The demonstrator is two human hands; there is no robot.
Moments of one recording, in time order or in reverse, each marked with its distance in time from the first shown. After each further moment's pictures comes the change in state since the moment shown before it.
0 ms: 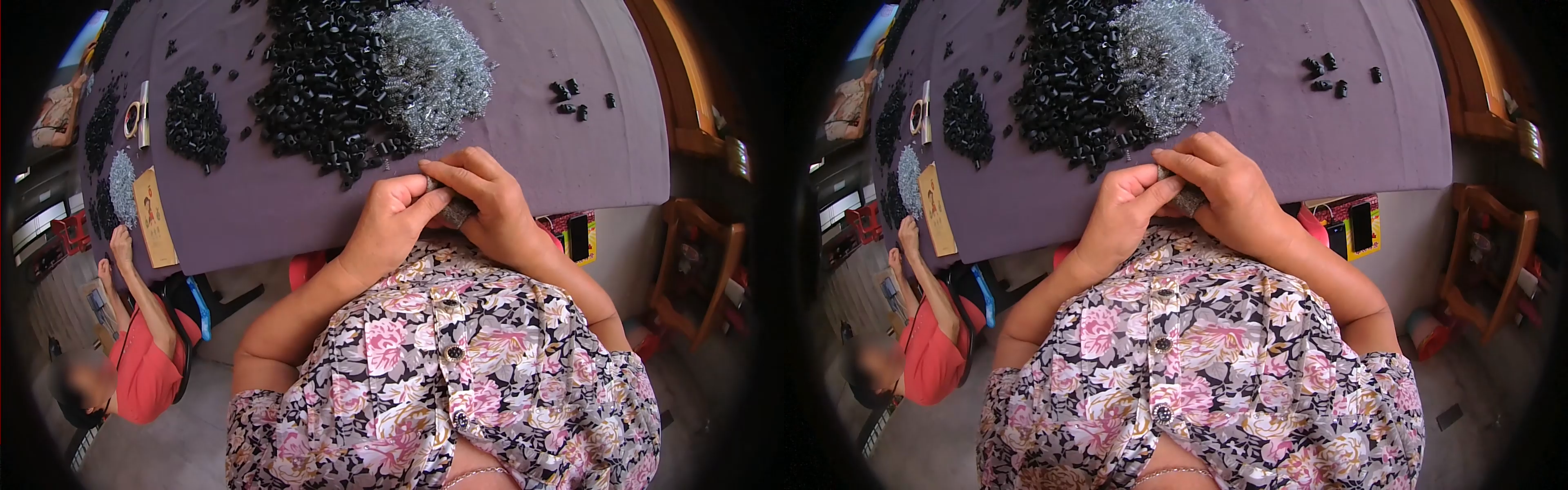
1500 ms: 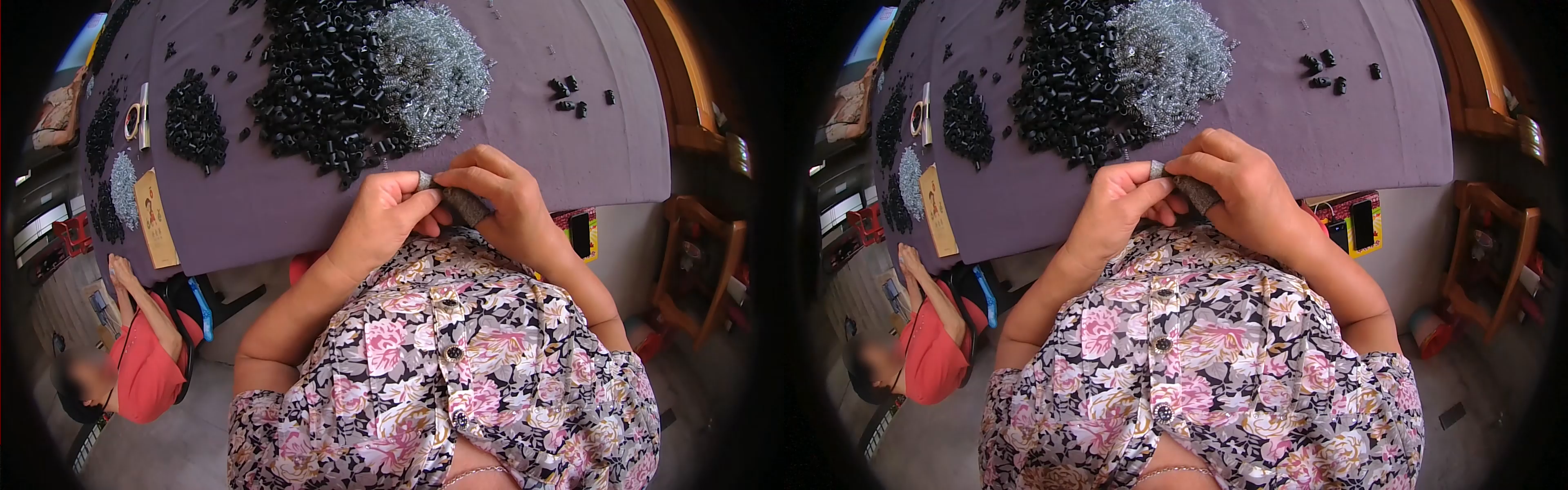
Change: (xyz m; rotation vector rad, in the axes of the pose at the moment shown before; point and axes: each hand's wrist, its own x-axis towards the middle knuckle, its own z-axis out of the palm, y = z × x) left_hand 0.001 0.005 -0.010 0.084 -0.013 -0.081; right_hand 0.000 -0.005 -0.022 0.006 -0.067 0.037
